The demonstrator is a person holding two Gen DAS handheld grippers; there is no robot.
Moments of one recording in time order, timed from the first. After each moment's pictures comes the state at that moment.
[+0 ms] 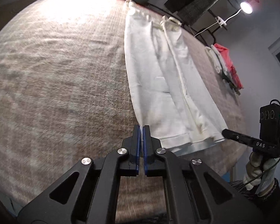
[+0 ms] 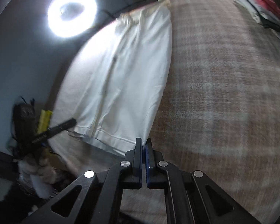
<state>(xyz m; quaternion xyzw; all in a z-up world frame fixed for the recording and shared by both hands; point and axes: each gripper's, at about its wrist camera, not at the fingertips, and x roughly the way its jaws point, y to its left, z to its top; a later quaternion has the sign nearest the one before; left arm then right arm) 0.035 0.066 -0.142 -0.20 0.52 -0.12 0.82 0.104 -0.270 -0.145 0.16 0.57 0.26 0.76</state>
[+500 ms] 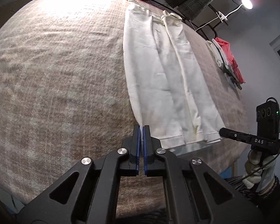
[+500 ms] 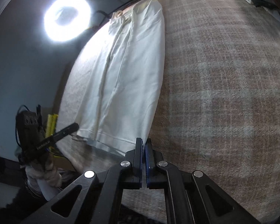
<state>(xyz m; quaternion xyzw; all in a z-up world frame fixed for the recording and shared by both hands) 0.036 0.067 -0.145 -0.20 0.54 -0.12 0.81 0.103 -0.286 -0.163 0.20 0.59 0.26 0.74</state>
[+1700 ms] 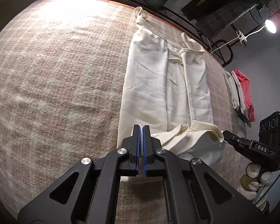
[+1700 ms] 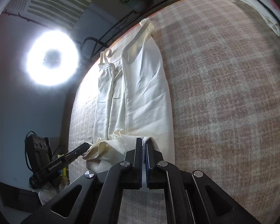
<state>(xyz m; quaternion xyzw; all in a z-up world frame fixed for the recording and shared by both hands) 0.187 0.070 -0.145 -0.23 0.54 -0.07 0.81 0.254 -0.278 -0.149 0.27 0.56 0.23 0.75</state>
